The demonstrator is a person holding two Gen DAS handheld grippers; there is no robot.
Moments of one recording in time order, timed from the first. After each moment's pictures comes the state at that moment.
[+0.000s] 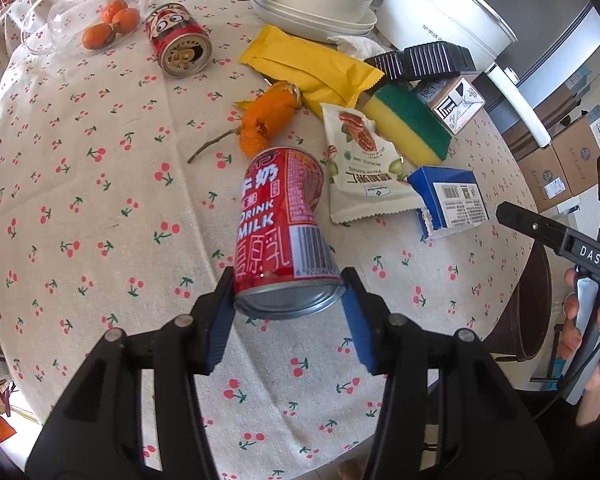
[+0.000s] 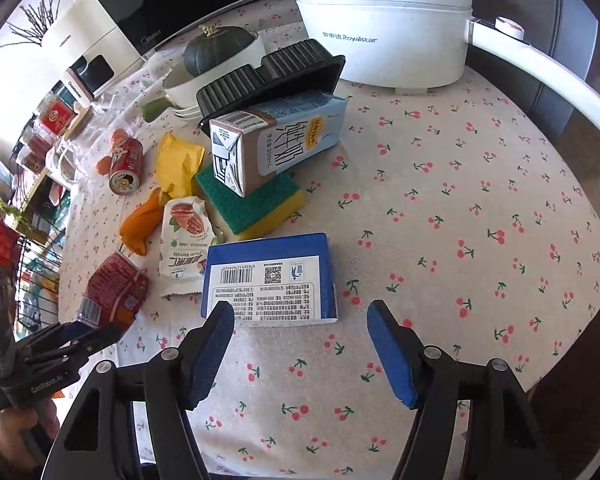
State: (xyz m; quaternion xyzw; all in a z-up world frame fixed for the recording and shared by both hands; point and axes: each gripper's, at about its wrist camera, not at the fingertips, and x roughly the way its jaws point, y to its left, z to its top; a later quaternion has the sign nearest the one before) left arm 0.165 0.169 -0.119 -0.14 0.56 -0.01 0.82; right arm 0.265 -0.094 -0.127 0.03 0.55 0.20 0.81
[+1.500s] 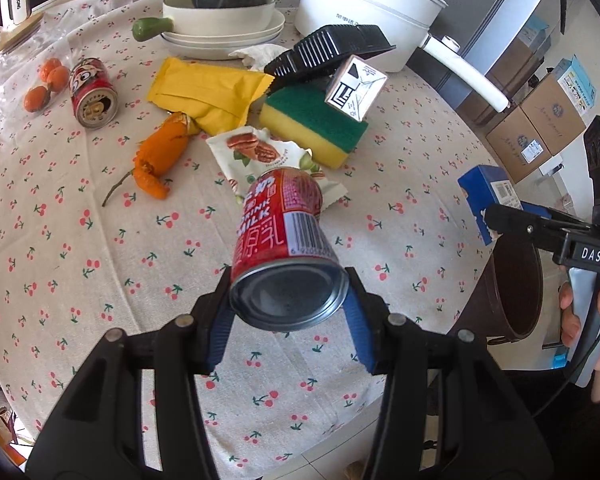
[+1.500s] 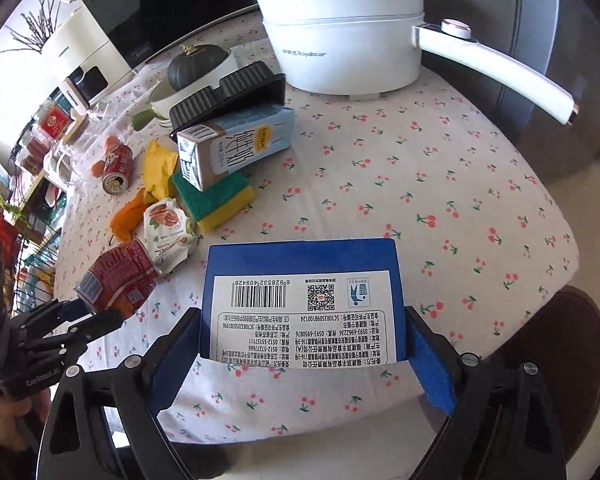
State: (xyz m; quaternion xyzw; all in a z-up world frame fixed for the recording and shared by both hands) left arm 0.170 0.104 -0.096 -0.09 0.54 -0.07 0.84; right arm 0.248 -0.152 -0.114 0.02 0.54 0.18 0.82
